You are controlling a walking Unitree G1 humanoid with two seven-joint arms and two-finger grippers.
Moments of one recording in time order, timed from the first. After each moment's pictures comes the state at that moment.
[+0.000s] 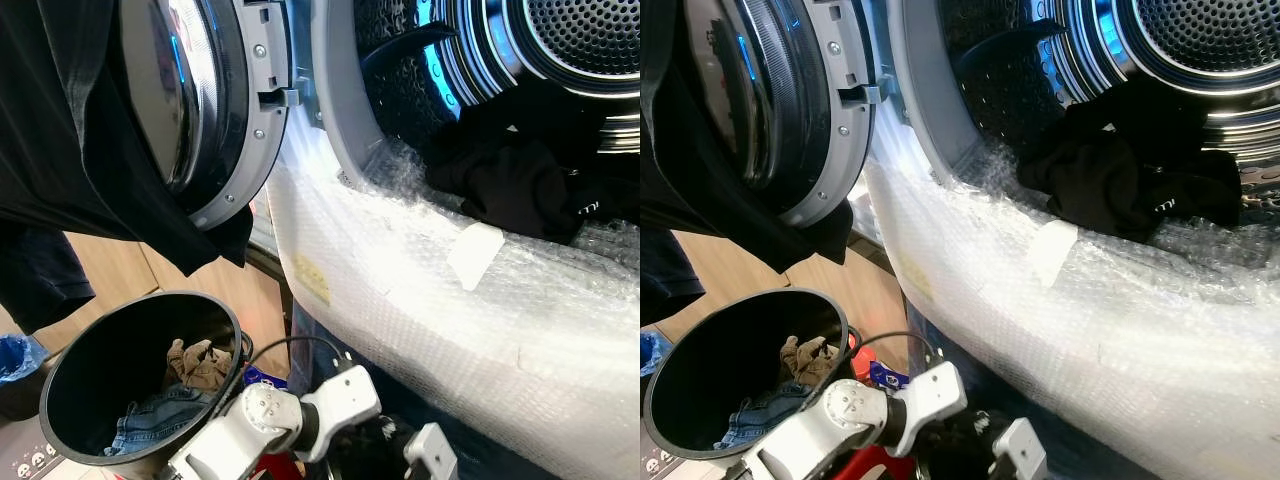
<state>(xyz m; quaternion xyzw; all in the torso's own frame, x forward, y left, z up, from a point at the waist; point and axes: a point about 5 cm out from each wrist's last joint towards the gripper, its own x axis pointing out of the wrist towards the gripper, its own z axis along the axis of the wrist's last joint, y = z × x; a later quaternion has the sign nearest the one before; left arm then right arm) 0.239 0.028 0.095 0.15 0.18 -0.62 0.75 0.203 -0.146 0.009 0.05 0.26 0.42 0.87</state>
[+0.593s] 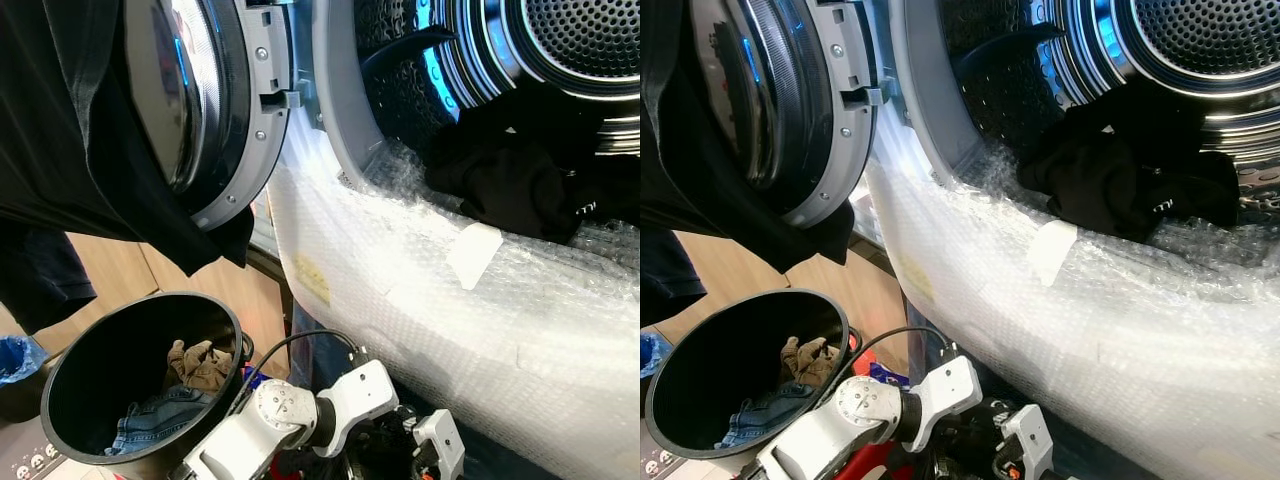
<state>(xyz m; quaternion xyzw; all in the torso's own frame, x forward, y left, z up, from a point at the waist) 0.246 0.015 0.106 0.13 0.15 -0.62 0.76 0.205 -0.141 0.019 0.14 0.24 0.38 0.88</state>
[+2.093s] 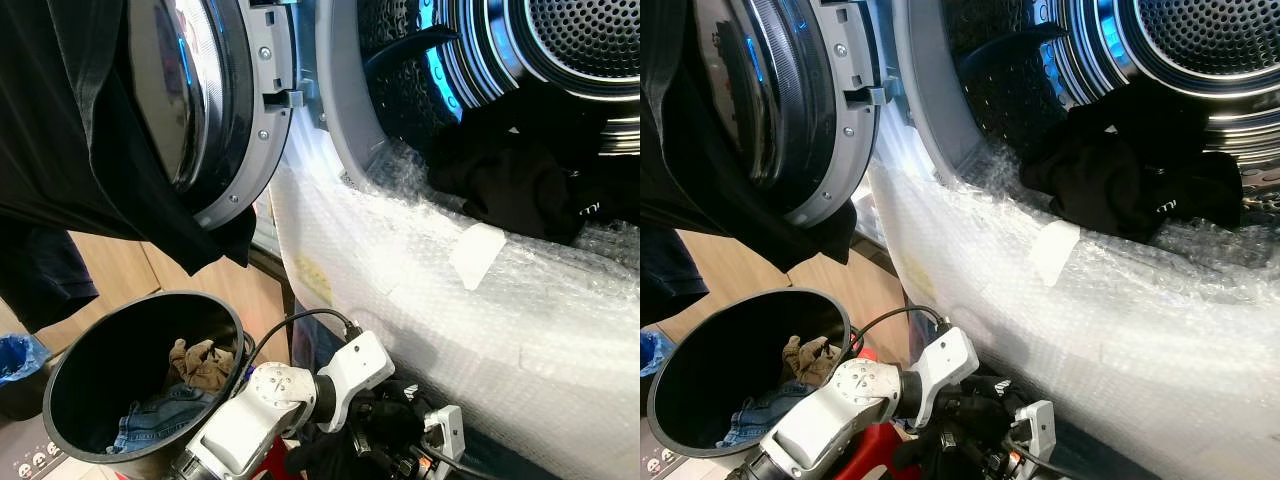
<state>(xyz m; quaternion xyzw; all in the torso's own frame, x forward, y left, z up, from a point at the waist) 0.261 0.020 0.122 0.08 0.12 -0.60 0.78 0.211 -0.135 0.006 0.26 0.20 0.35 0.88</state>
